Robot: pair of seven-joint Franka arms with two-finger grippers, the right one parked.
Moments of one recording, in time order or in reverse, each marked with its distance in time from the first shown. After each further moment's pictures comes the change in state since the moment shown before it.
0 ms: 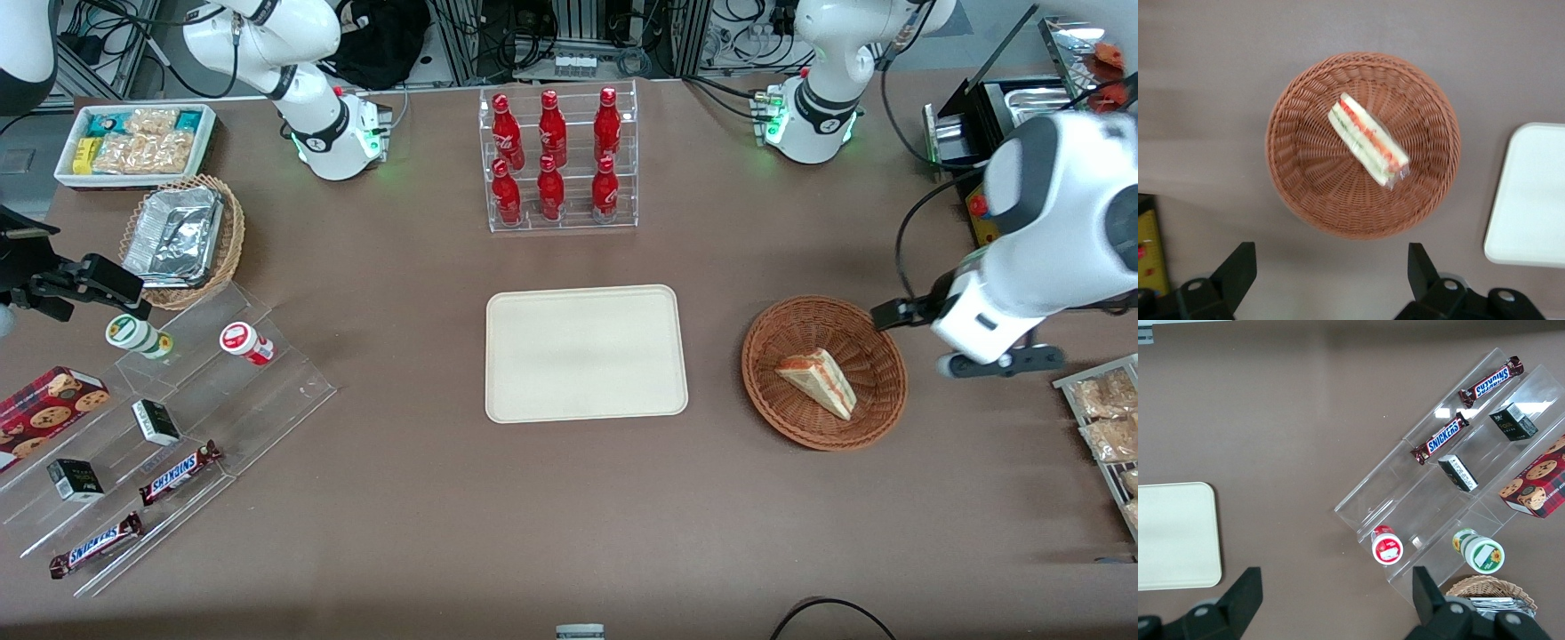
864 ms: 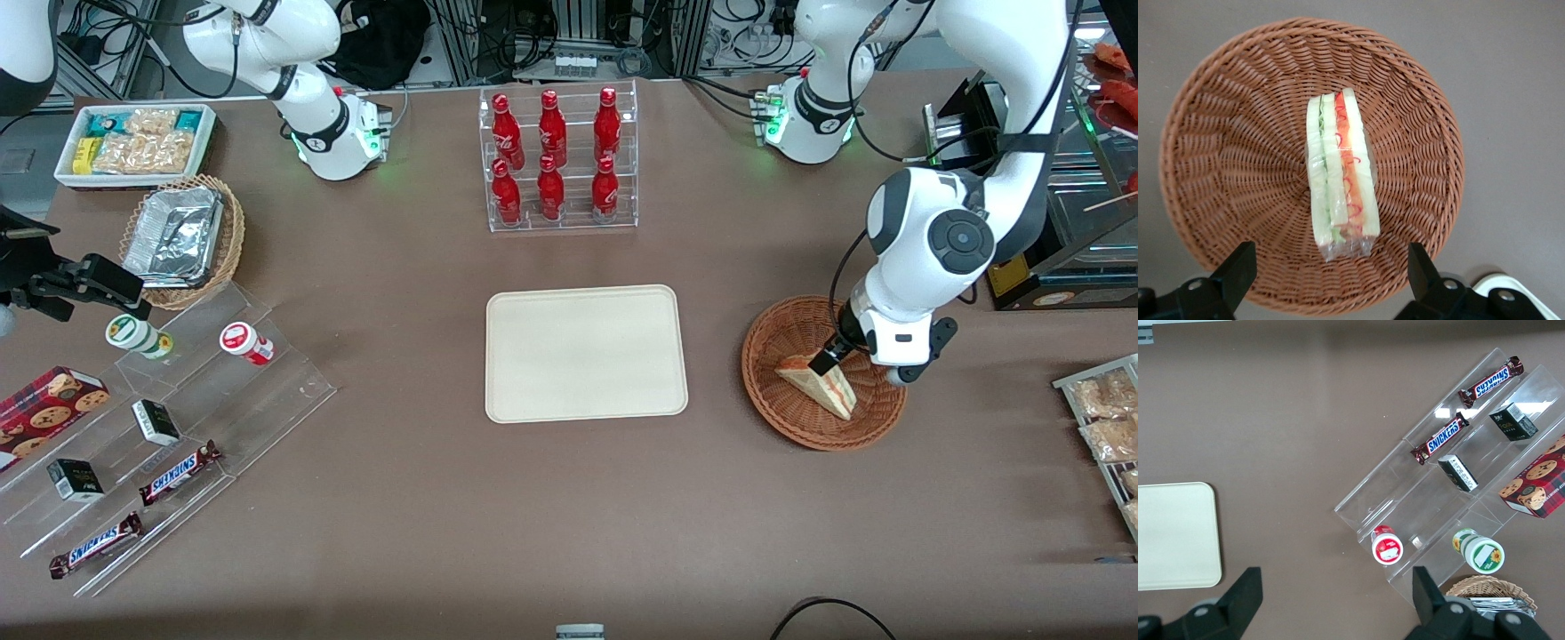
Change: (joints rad) arm -0.008 0.012 -0.058 -0.385 0.004 0.574 -0.707
